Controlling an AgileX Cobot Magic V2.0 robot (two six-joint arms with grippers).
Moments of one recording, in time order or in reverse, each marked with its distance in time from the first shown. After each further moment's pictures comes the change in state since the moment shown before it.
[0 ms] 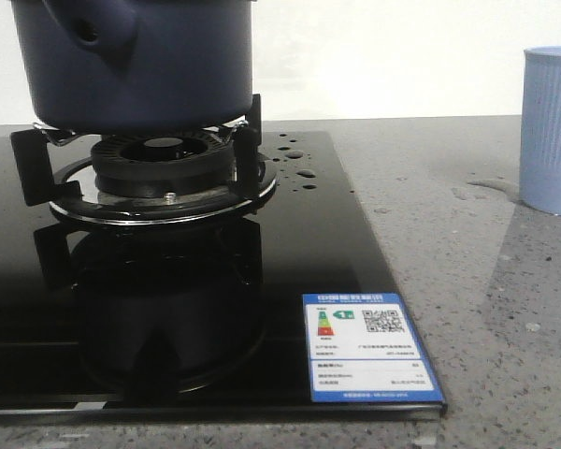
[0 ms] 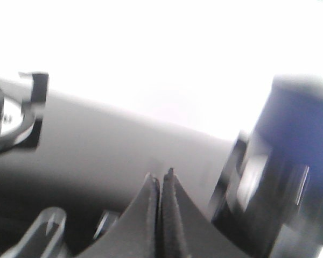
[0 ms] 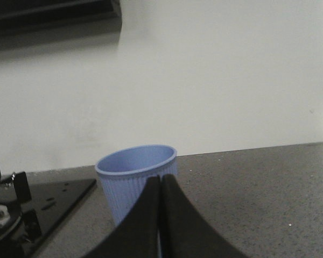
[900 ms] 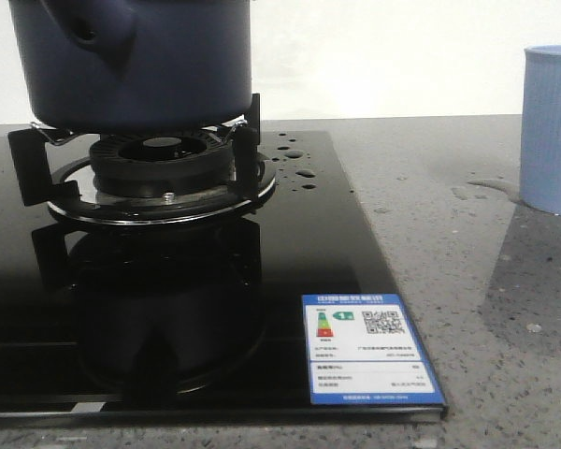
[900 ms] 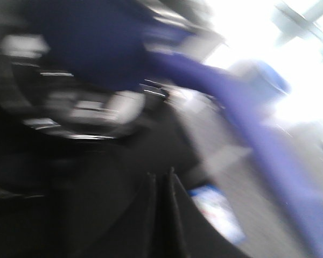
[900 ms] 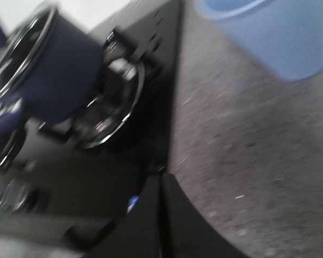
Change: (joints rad) left arm -0.061 0.580 -0.483 -0.589 0.860 0.516; right arm 0.000 0.443 -0.551 0.638 0.939 -0.128
